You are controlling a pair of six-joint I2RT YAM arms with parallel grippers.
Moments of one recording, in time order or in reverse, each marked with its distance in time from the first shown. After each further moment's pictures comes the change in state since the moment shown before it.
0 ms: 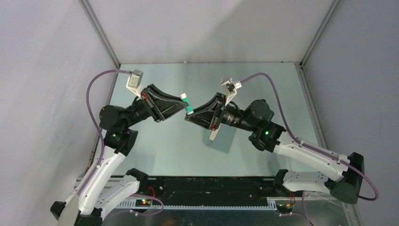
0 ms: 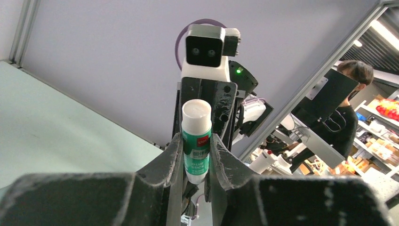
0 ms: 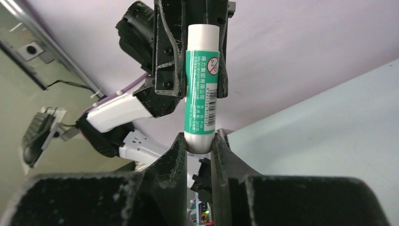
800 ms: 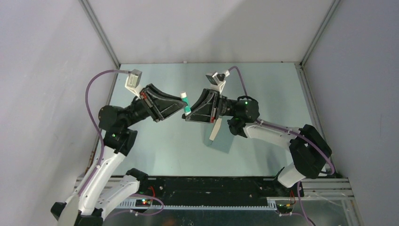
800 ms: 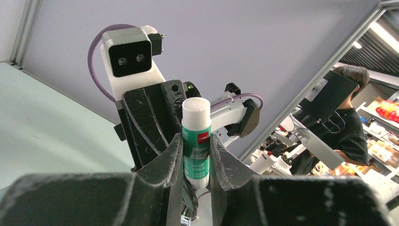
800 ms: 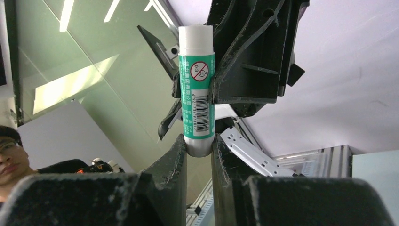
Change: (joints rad) left arm 0.013 -0.003 0.000 0.010 0.009 -0.017; right arm -0.179 0.431 -0.024 1.035 -0.493 0.808
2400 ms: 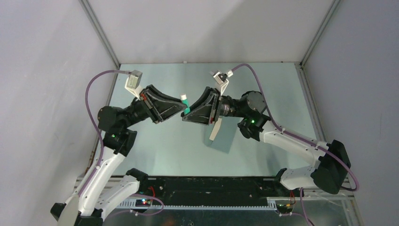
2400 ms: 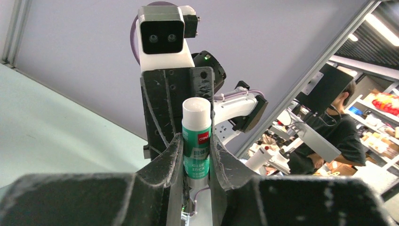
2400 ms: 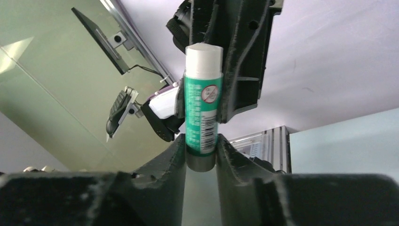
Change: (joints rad) left arm -0.001 -0.006 0.000 0.005 0.026 0.000; right arm 0.044 -0.227 0.057 -0.635 0.058 -0.443
